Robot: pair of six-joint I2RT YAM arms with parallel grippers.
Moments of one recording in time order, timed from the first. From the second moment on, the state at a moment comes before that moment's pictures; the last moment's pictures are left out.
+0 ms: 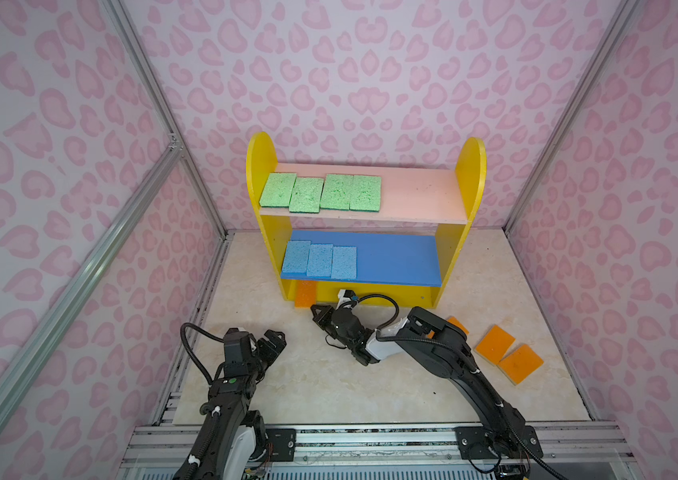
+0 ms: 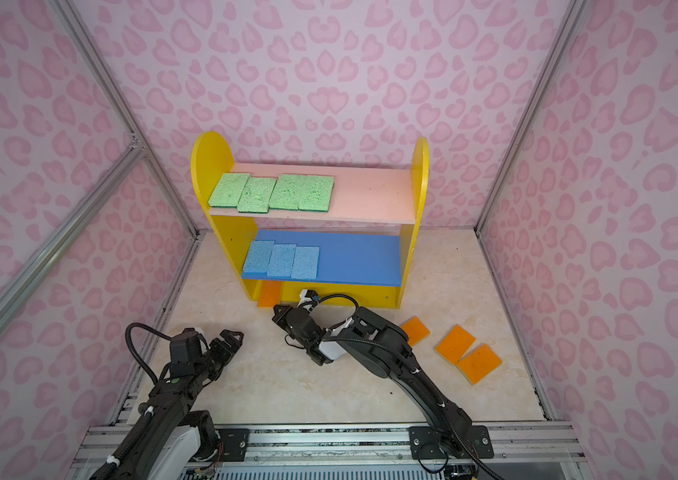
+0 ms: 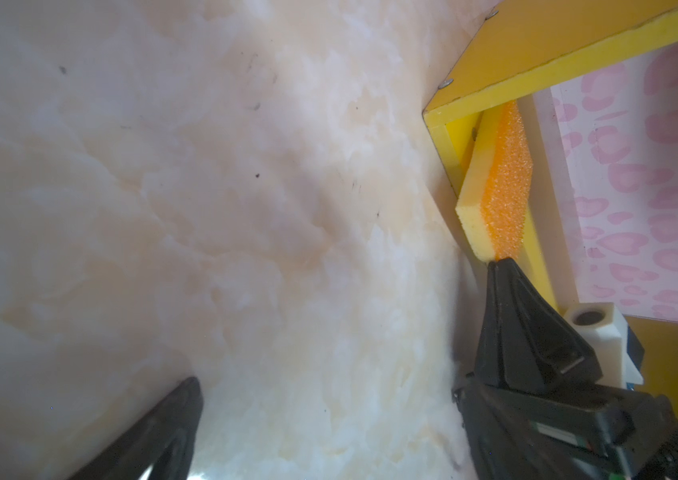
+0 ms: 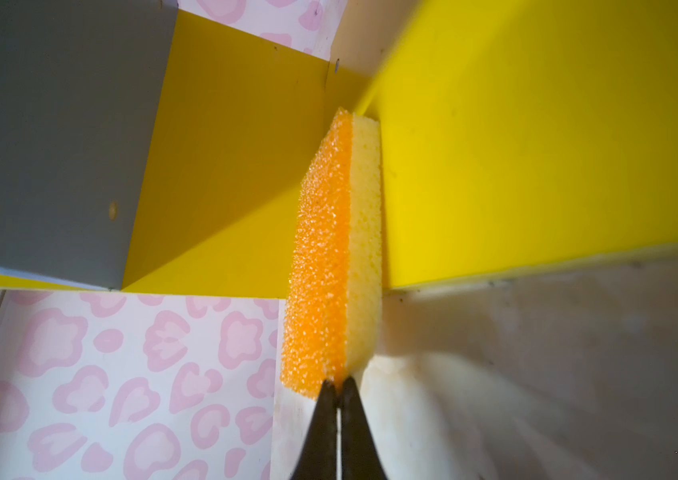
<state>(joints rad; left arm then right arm) 0.12 0.78 0.19 -0.18 0.26 -0.83 0.97 2.39 1.30 0.86 0.22 1.38</state>
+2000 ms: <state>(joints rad) 0.12 0.75 0.18 -0.18 0.29 -0.81 0.98 2.37 1.32 0.76 0.24 1.28</state>
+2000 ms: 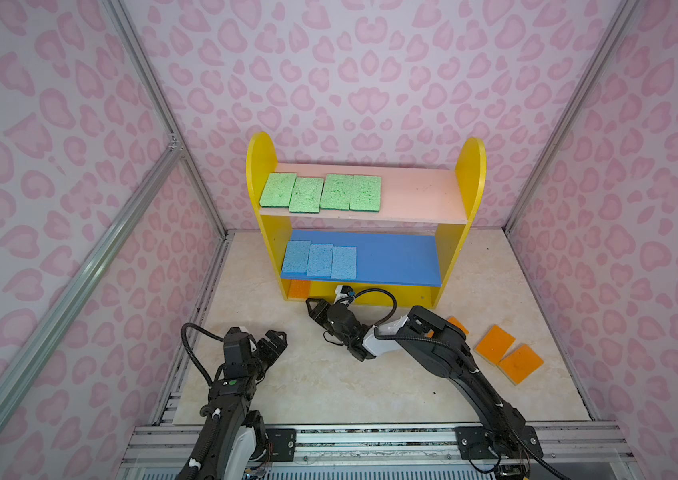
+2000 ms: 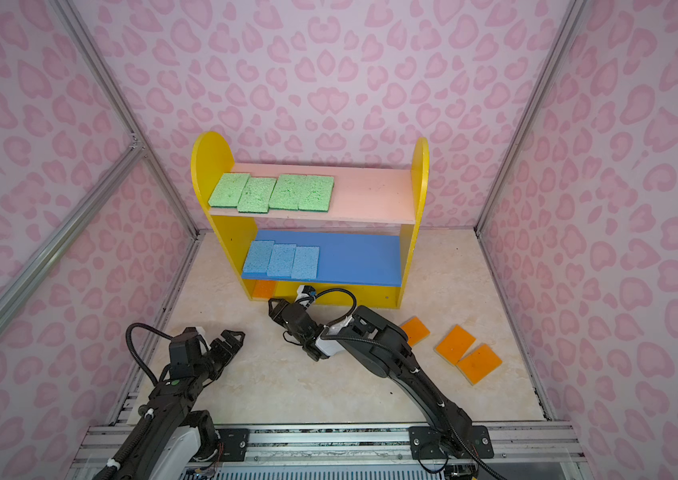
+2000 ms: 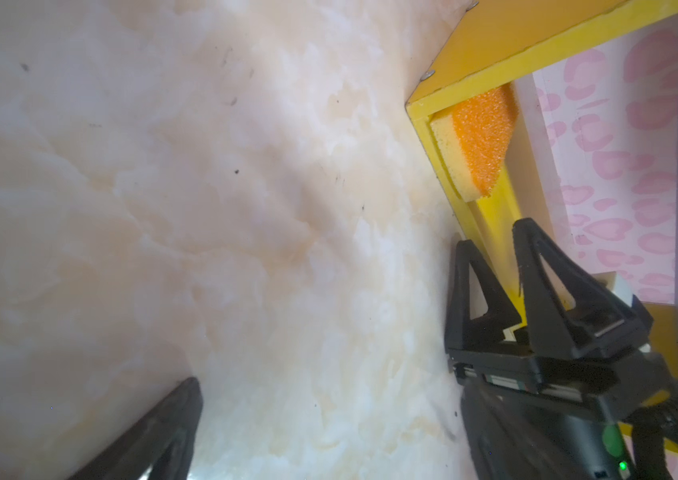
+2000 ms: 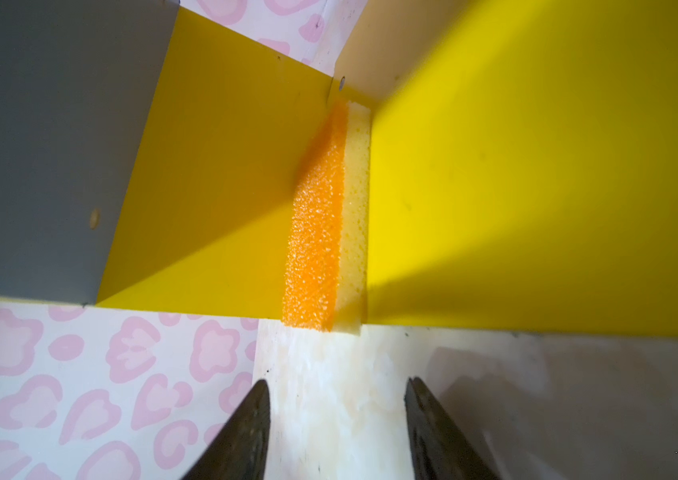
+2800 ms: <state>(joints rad) -0.30 0.59 0.24 -0.32 0.05 -0.90 1.04 1.99 0.83 0.84 0.21 1.15</state>
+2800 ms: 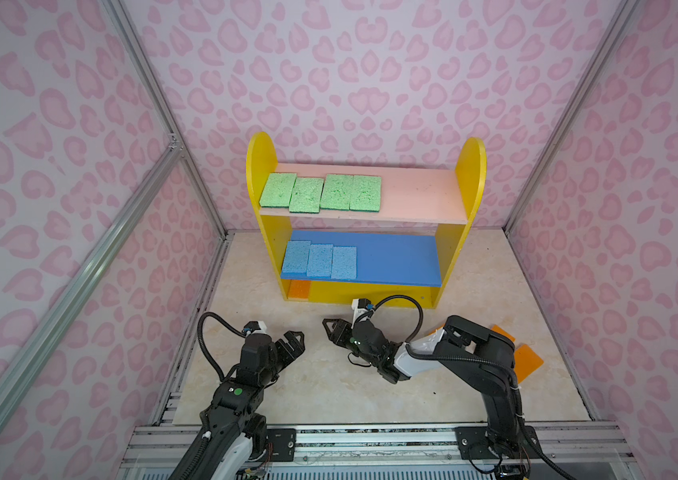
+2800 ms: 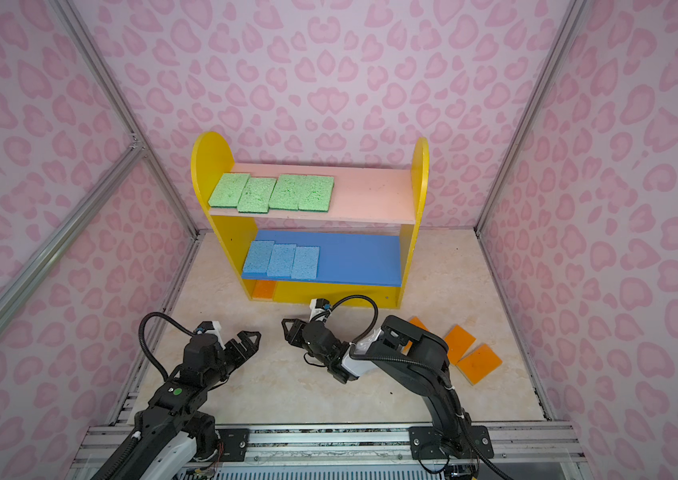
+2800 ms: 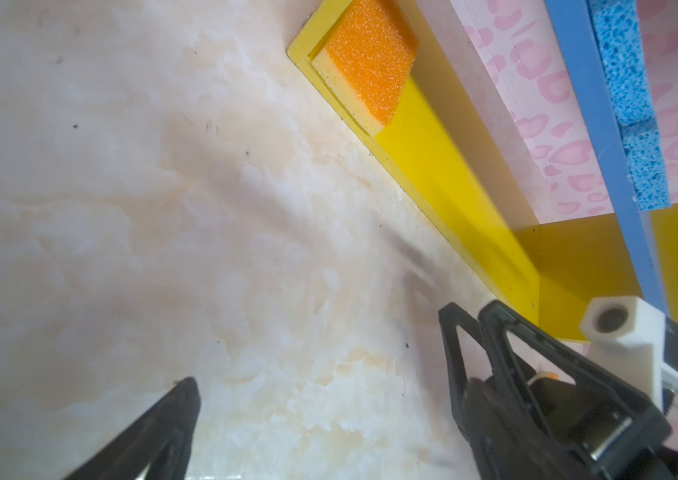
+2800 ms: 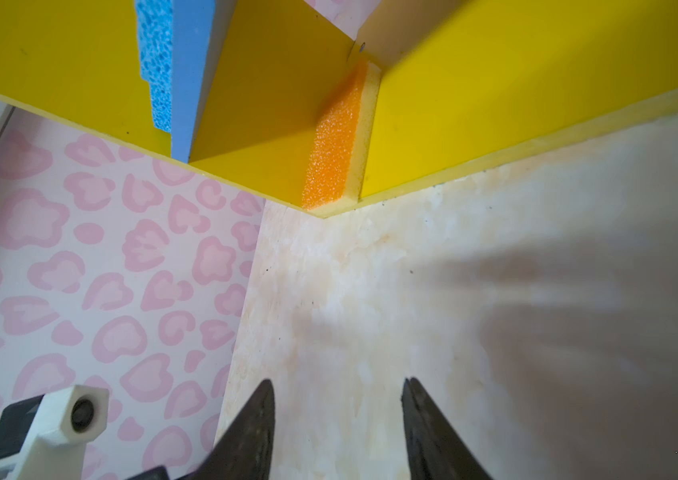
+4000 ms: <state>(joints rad) -0.96 1.43 0.75 -0.14 -0.28 -1.00 0.46 0.30 0.20 -0.21 0.14 1.03</state>
